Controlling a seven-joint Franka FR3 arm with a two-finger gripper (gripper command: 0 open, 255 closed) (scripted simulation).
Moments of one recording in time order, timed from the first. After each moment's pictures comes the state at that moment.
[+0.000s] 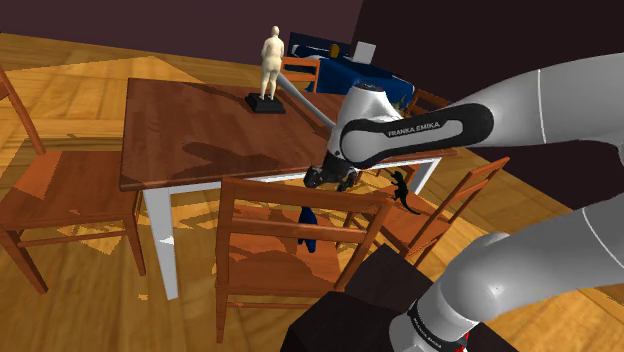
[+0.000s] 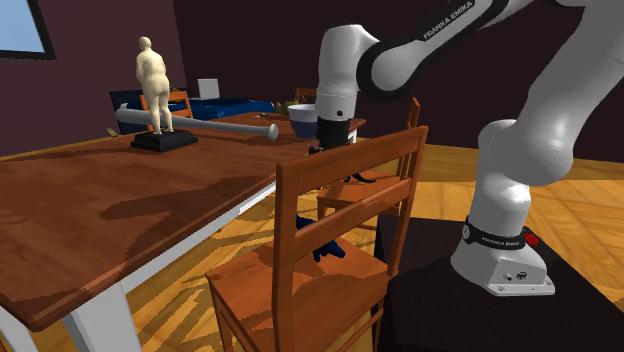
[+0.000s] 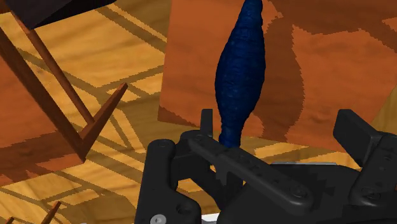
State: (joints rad) arm -0.13 -0.41 0.20 -2.61 0.08 2.29 0.48
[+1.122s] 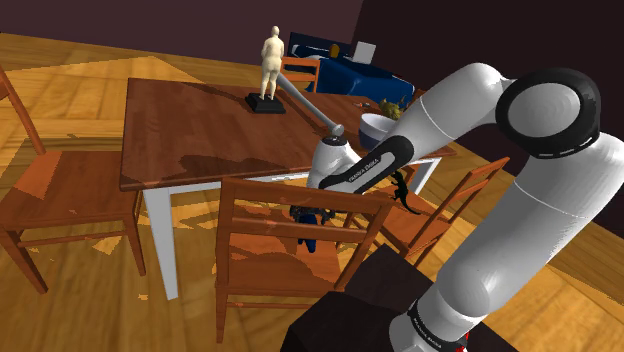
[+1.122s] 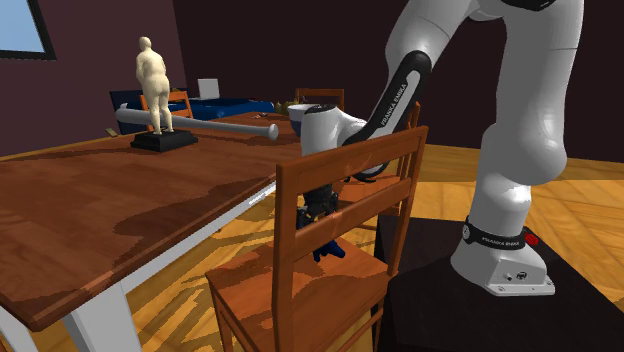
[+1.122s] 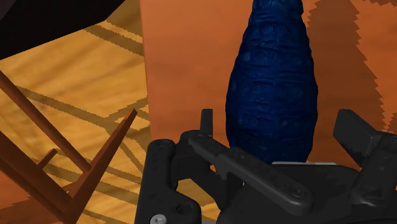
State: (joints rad) arm -0.23 0.06 0.26 -2.60 -0.19 2.68 0.84
